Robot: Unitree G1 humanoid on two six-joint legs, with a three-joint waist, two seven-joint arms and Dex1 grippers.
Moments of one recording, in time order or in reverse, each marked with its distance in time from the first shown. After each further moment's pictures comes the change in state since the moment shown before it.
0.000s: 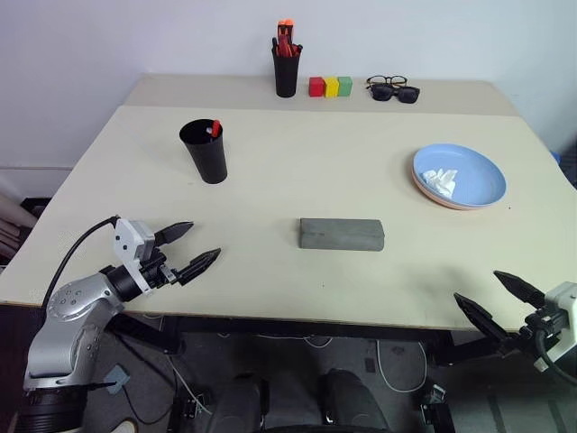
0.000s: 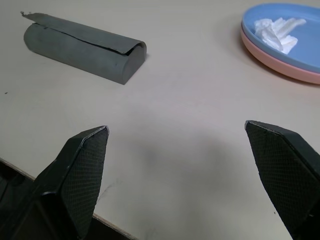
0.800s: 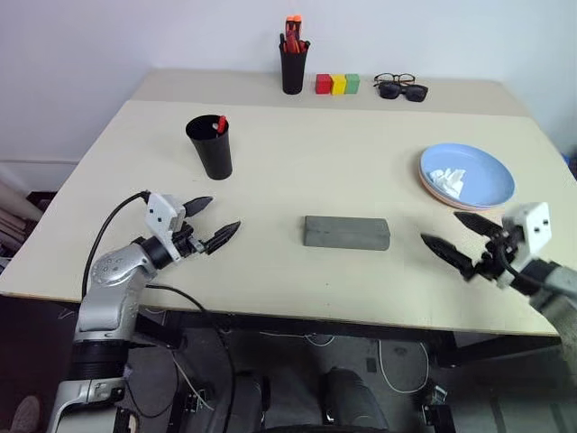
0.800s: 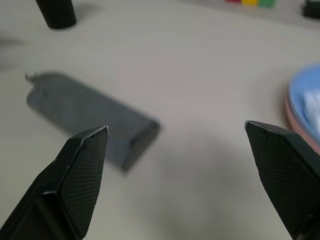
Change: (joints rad) left arm -0.248 -0.103 -0.097 0.229 0.141 -0.116 0.005; right arm -0.393 -0.167 0.146 0.094 0.041 0.239 -0.065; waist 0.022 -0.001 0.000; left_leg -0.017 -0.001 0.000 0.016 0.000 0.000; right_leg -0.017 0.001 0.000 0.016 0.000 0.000
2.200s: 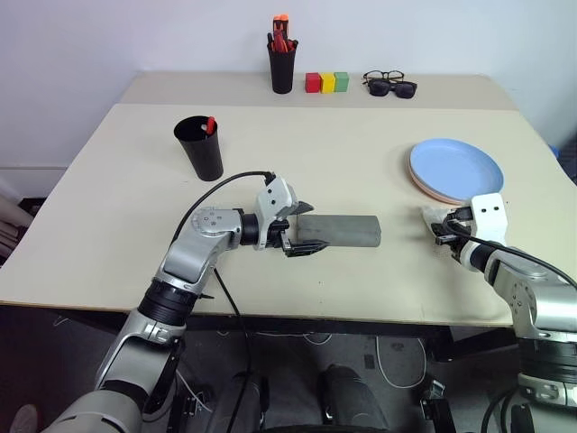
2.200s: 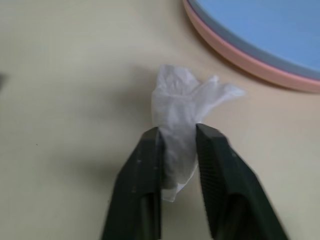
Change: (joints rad) left arm -0.379 -0.149 -0.410 -0.001 0.157 0.317 -0.080; right arm -0.394 0.127 0.204 0.261 -0.287 0.271 -0.373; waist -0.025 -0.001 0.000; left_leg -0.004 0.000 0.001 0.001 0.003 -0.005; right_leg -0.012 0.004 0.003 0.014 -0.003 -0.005
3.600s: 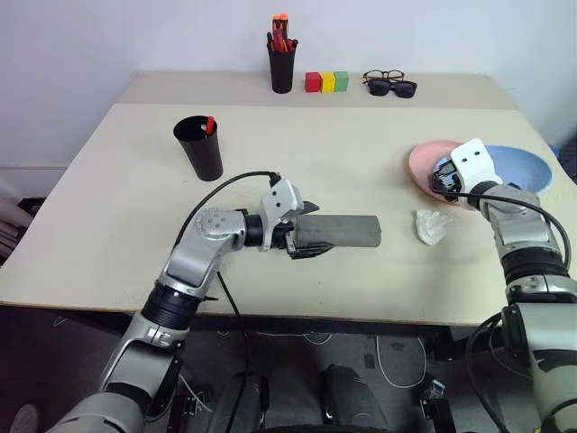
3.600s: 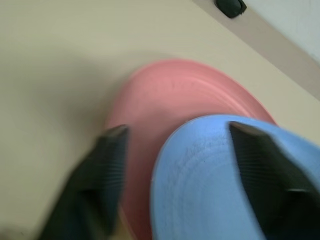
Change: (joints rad) left arm 0.012 -0.023 -0.001 -0.038 0.021 -0.001 0.008; right arm -0.572 -0.080 0.261 0.953 -0.374 -0.717 0.095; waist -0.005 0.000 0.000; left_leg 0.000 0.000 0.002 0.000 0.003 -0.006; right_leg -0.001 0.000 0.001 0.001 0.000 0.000
